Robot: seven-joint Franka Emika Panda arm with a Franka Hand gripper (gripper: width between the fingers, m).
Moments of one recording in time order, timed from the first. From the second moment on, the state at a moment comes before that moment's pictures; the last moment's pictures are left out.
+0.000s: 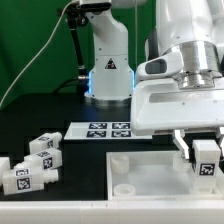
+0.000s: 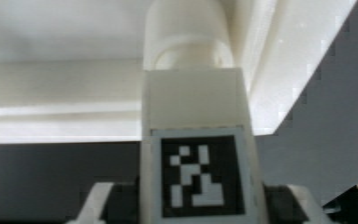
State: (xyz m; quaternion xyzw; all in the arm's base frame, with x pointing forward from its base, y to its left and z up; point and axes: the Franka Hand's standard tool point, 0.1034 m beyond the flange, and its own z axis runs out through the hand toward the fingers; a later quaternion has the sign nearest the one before) arm 0.652 0.143 0.077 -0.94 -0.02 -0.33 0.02
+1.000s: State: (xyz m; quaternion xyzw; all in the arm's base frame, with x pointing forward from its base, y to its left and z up) arm 0.648 0.134 0.105 -0.95 -0.04 -0.31 0.02
